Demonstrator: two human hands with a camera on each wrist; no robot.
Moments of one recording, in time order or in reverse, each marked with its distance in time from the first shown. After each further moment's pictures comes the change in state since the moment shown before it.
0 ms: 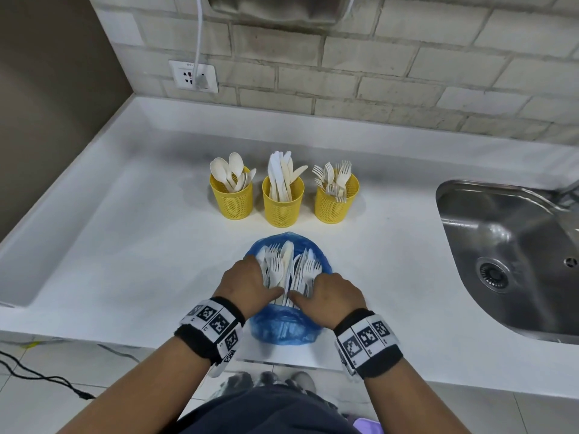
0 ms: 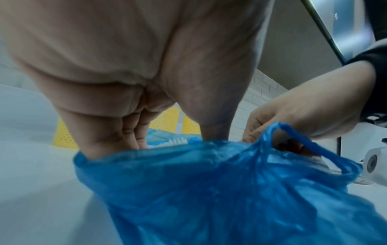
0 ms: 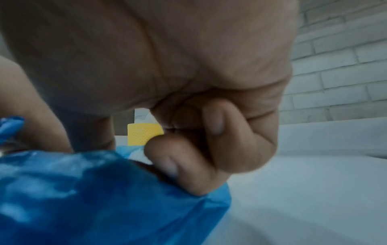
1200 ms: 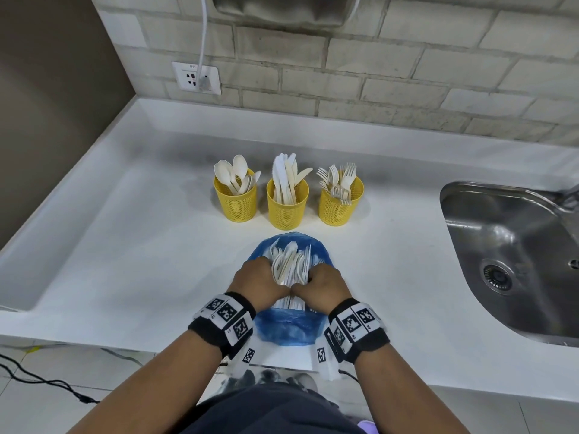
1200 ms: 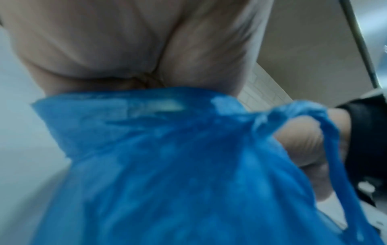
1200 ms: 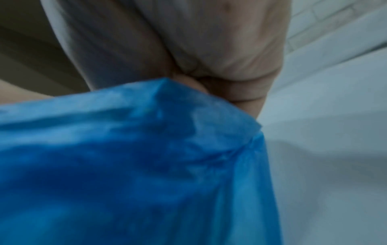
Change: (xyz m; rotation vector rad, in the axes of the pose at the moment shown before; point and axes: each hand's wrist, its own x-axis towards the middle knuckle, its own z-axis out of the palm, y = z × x) left_hand 0.006 0.014 -0.009 -0.181 -0.094 0.025; right_hand 0.038 -0.009 0.014 0.442 0.015 0.049
